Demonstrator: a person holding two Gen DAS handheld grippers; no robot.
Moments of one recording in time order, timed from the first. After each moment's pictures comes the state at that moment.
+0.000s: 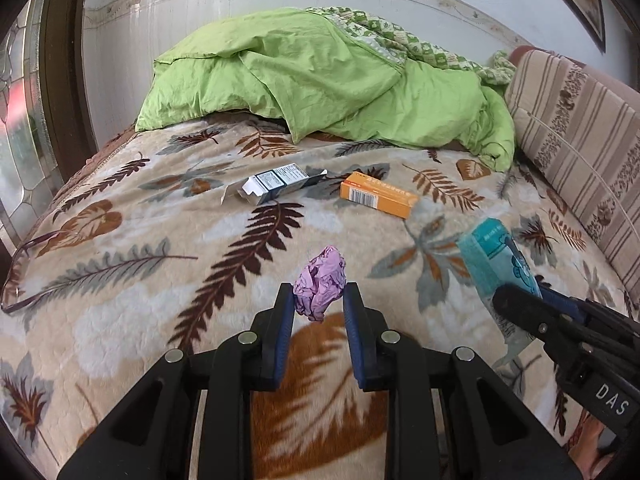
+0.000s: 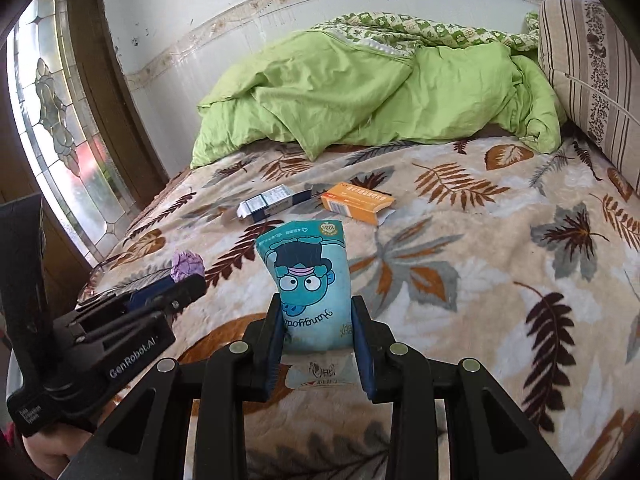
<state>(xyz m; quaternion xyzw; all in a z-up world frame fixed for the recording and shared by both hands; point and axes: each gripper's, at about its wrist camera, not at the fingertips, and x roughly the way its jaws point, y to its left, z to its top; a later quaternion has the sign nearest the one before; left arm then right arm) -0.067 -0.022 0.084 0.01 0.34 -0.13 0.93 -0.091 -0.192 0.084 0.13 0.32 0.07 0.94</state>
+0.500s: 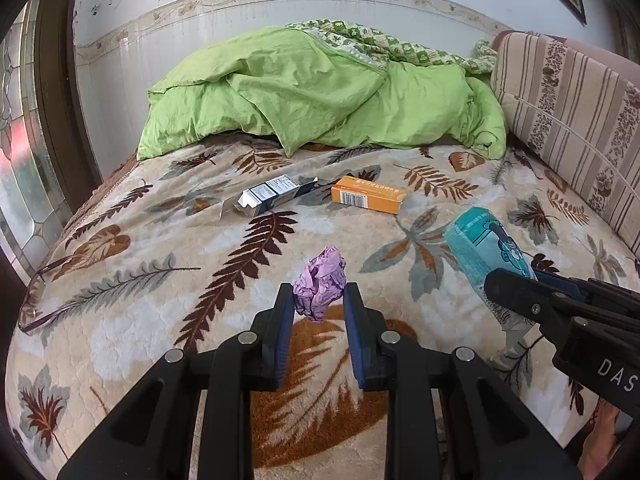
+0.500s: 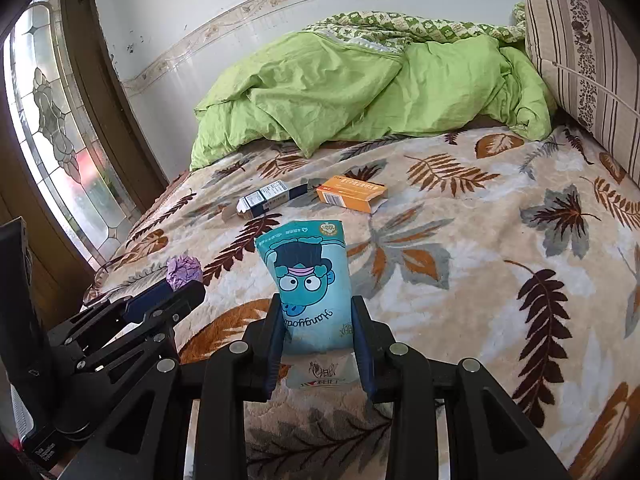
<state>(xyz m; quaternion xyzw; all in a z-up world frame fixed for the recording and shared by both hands) -0.085 -0.038 0.085 0.06 0.31 -0.13 0.94 -0.106 -0.196 0.079 0.14 0.32 0.07 0.94</state>
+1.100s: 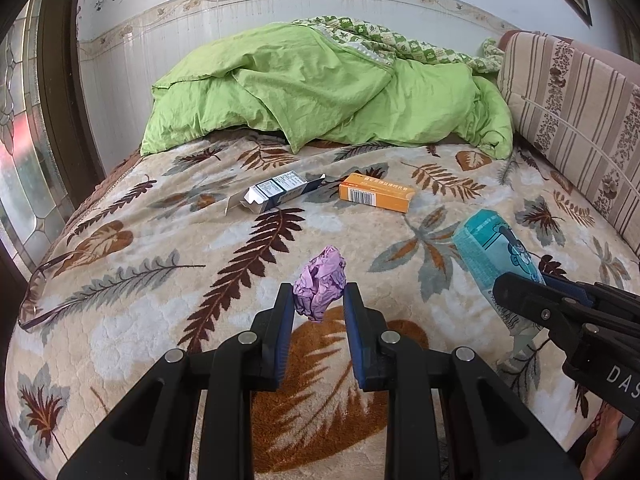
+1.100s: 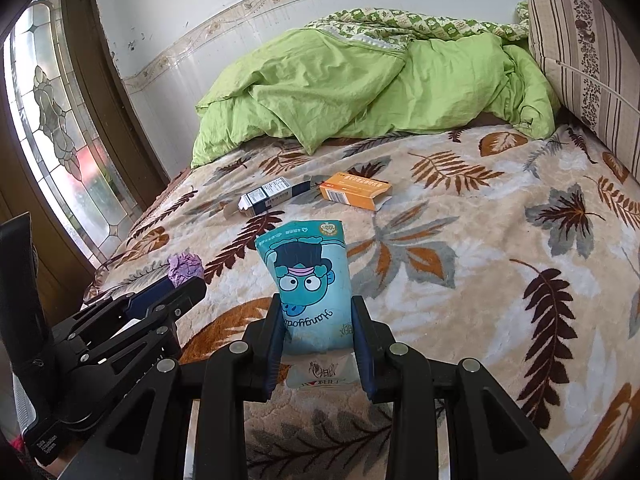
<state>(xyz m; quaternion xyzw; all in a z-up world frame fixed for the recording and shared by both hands) -0.080 -0.034 0.082 0.06 0.31 -0.12 0.94 -0.105 -0.192 0.078 0.14 0.32 0.07 0.93</state>
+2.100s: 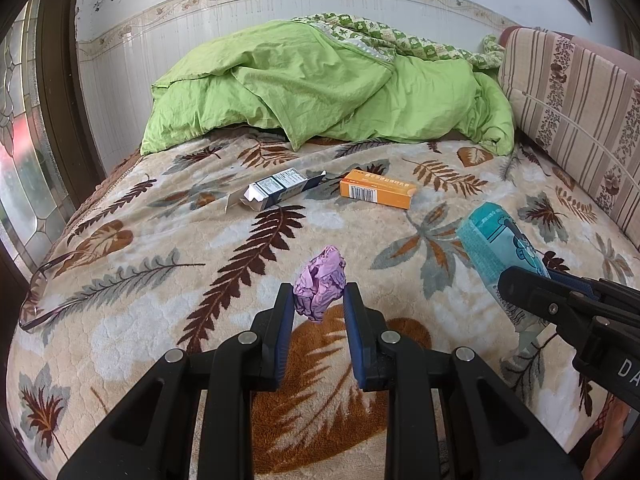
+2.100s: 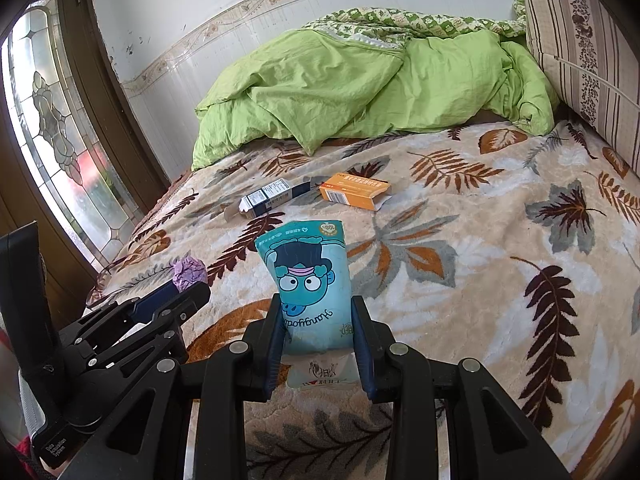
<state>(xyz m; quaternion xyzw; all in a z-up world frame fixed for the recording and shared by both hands) -0.078 -0.034 0.080 0.06 0.31 -0.12 0.94 -0.104 -0.194 0.077 0.14 0.32 0.07 0.93</state>
